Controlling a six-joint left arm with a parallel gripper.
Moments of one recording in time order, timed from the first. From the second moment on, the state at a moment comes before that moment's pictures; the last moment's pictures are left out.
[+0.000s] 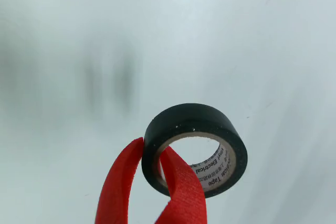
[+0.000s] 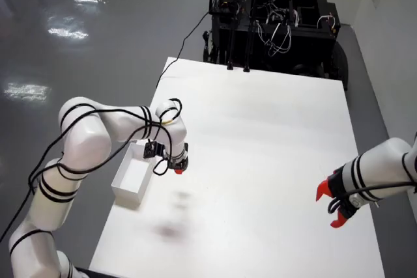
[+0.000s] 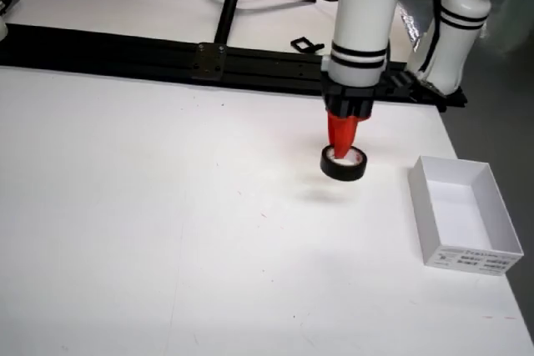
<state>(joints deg) -42.2 41.6 77.1 13.4 52.8 -54.9</state>
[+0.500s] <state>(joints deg) -33.0 32.1 82.6 13.7 57.0 -51.0</state>
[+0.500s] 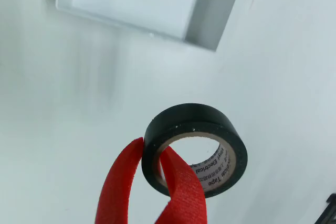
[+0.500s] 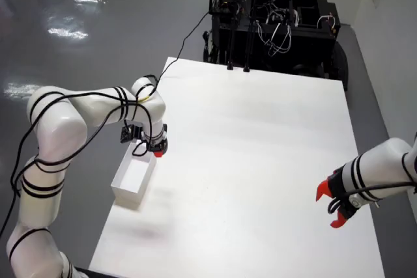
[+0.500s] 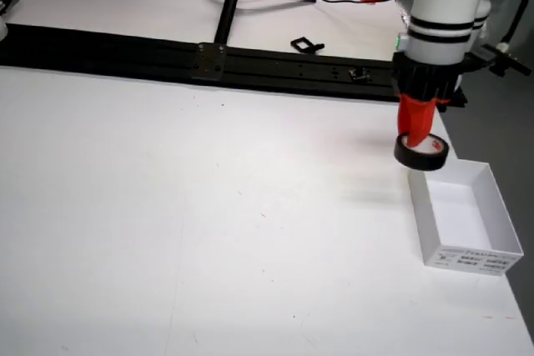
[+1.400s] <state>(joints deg) -20.9 25.5 87.0 15.4 66.0 -48.1</state>
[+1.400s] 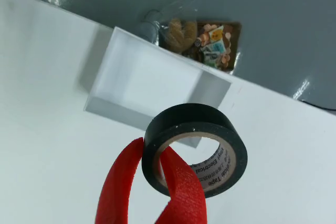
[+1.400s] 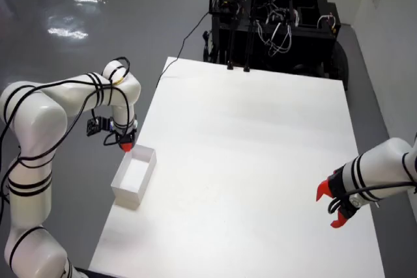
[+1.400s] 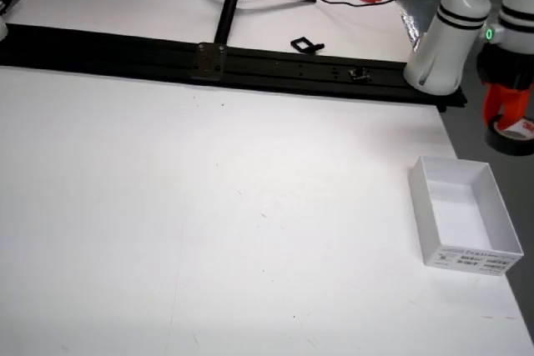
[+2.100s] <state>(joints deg) -21.6 24.9 87.8 15.4 67.1 -48.0</state>
